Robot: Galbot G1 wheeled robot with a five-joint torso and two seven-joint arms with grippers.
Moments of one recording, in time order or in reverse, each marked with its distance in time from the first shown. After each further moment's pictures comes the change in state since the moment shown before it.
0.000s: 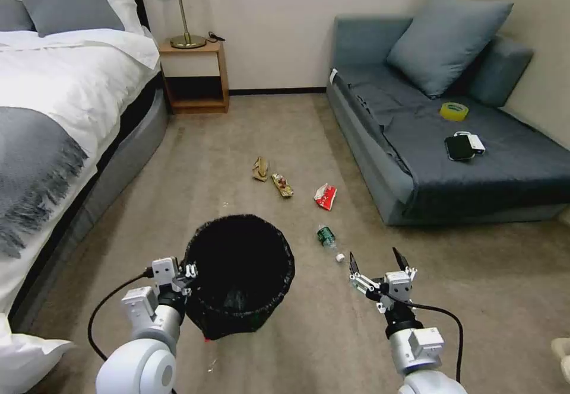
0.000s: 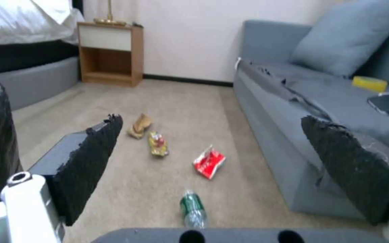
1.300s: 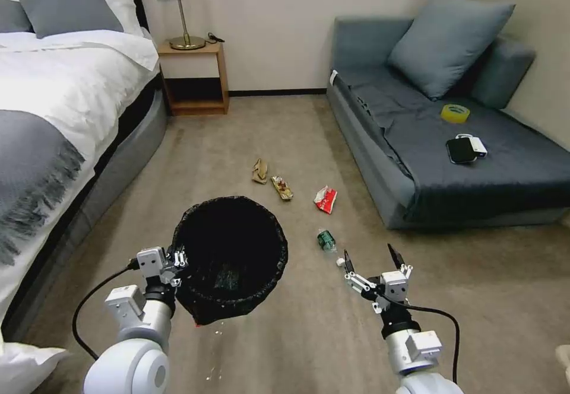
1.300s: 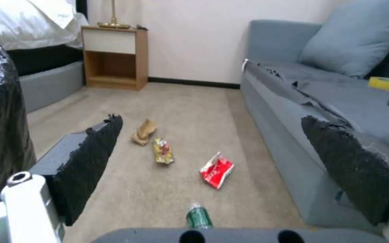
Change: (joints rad) left arm 0.001 -0.010 -0.014 -0.025 0.009 -0.048 0.000; right arm -0.003 0.001 -0.013 -0.002 0.015 0.006 -0.012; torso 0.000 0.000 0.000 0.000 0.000
